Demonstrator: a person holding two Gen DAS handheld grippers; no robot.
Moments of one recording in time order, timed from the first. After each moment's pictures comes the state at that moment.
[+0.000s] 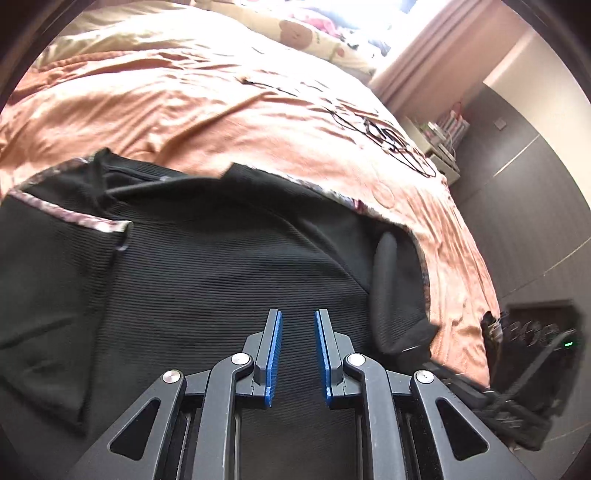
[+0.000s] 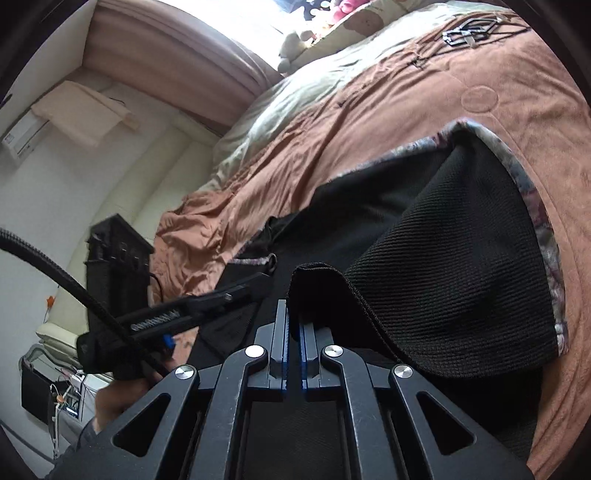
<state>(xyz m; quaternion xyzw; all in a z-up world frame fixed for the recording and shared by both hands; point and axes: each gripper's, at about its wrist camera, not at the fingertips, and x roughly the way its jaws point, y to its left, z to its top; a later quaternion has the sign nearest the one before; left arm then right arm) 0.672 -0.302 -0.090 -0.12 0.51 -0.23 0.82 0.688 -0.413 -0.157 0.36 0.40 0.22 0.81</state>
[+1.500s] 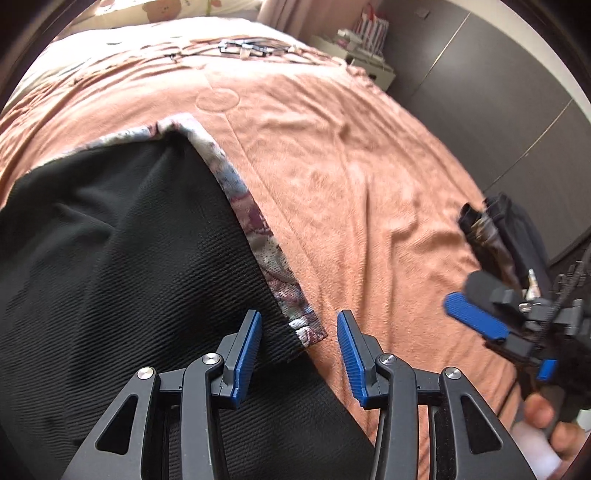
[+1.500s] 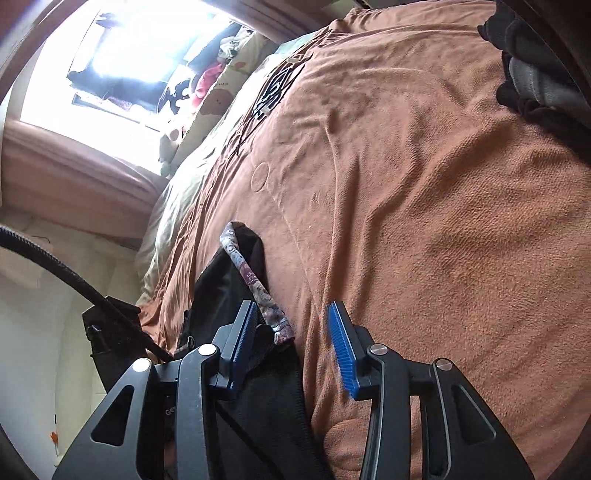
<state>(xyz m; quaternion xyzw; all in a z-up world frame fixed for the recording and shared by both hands) 0.621 -0.516 -0.146 0.05 0.54 -0.34 0.77 0.555 -0.578 -0.154 0.51 0.34 0.00 0.79</state>
